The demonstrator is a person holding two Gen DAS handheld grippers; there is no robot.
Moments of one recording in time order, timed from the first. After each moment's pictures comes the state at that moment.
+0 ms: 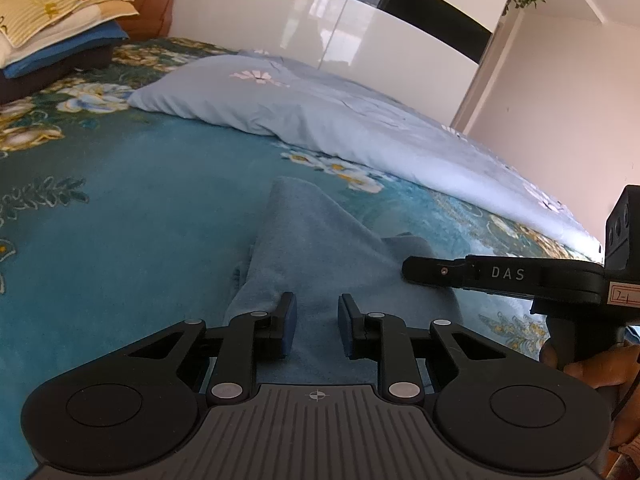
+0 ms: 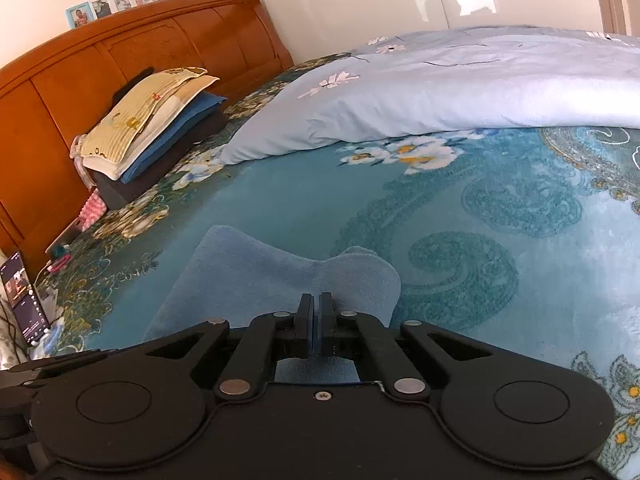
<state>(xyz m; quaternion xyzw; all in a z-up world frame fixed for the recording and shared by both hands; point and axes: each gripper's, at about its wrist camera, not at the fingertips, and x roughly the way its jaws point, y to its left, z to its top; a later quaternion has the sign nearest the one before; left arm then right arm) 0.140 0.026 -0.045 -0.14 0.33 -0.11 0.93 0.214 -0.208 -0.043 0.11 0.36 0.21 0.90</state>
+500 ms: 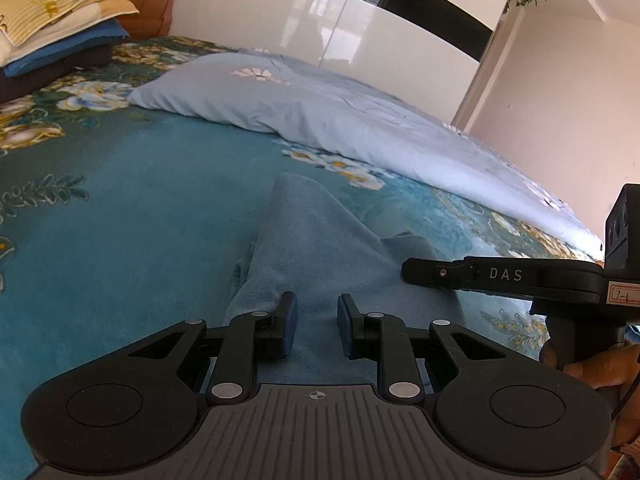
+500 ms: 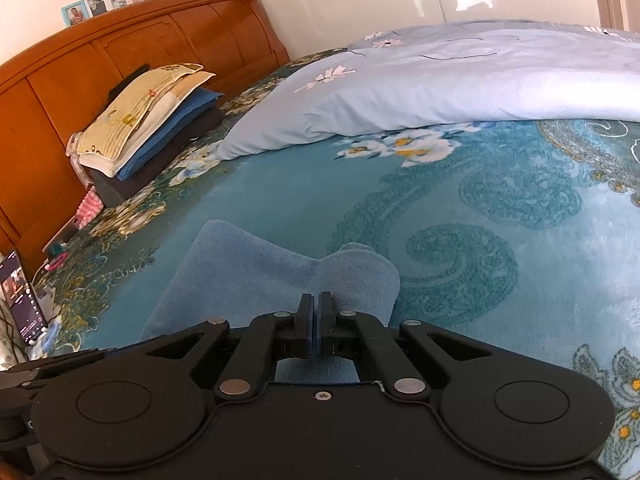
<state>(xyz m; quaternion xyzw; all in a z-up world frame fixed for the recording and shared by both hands) 0.140 0.025 -0.046 -0.13 0.33 -0.11 0.93 0.214 -0.205 -0.046 0.11 0.36 0.21 0.90</state>
